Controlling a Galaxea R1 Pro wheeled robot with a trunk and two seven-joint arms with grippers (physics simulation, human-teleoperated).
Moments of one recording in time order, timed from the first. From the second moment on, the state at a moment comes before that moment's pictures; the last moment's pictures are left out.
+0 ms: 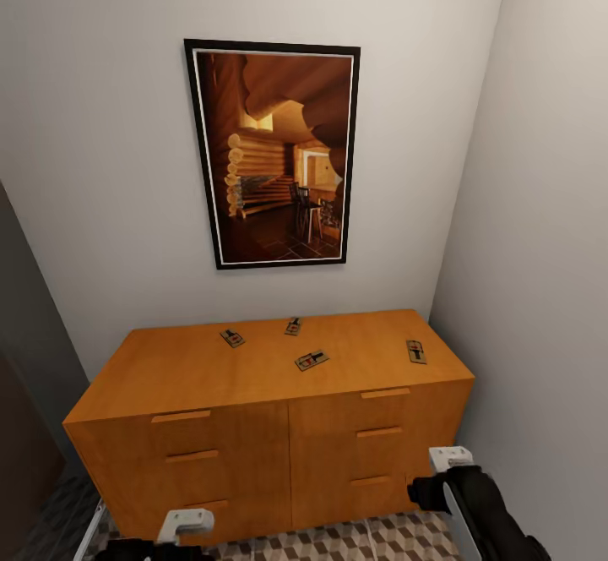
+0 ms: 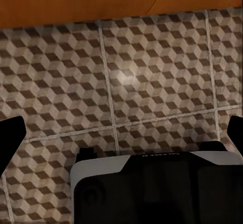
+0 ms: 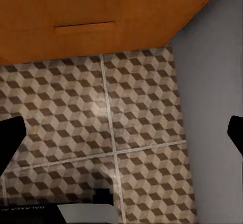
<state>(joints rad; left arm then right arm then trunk) 0.00 0.01 0.01 -1.37 0.05 0.96 -0.11 -0.24 -0.04 -0.02 -1.22 0.05 0.94 0.00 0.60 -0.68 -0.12</state>
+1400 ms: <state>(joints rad) -0.49 -0.03 0.01 -1.39 0.06 1.04 -0.11 -0.80 0.09 -0.01 -0.59 0.05 0.76 -0.22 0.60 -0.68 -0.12</state>
